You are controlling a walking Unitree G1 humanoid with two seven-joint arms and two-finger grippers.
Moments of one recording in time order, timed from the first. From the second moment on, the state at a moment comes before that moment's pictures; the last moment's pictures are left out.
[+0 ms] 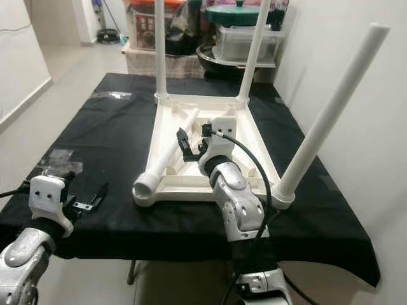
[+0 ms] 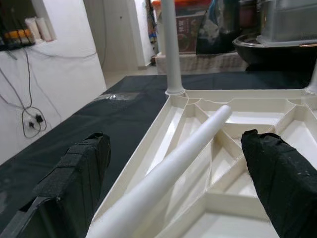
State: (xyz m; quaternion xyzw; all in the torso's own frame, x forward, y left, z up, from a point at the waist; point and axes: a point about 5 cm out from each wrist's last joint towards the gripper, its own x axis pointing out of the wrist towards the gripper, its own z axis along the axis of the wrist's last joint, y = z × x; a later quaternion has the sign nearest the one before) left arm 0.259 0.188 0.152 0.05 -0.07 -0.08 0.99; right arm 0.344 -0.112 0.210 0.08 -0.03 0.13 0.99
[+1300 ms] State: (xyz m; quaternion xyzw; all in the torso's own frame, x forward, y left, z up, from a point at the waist) left arm 0.248 0.201 0.152 0.05 -0.06 -0.04 1.00; right arm 0.356 -0.115 0.156 0.17 0.30 0.26 0.90
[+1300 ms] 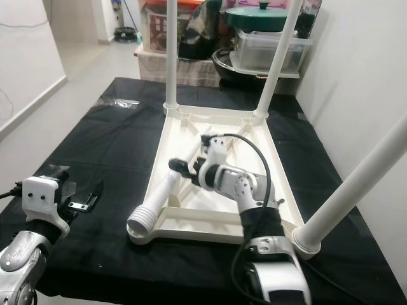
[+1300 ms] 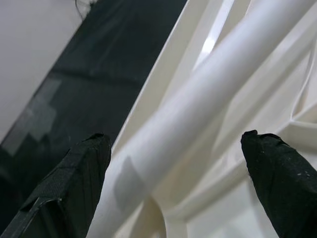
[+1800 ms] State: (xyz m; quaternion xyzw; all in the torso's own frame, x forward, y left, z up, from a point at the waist) left arm 0.244 0.206 0.150 0.05 -0.06 -0.03 1.00; right arm 0.352 -0.098 0.136 0.15 0.36 0.29 0.87
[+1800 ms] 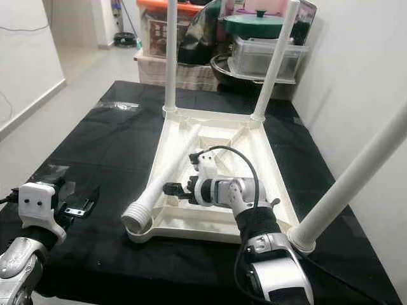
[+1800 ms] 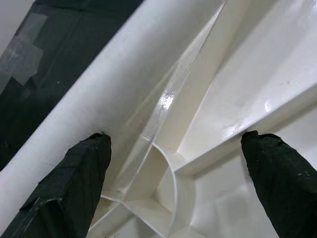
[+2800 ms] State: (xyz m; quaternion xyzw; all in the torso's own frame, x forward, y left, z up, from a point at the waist) left arm 0.244 0.205 0.148 0.05 -0.06 -0.02 1.00; right arm 0.379 -0.066 0.172 0.11 0.32 0.30 0.89
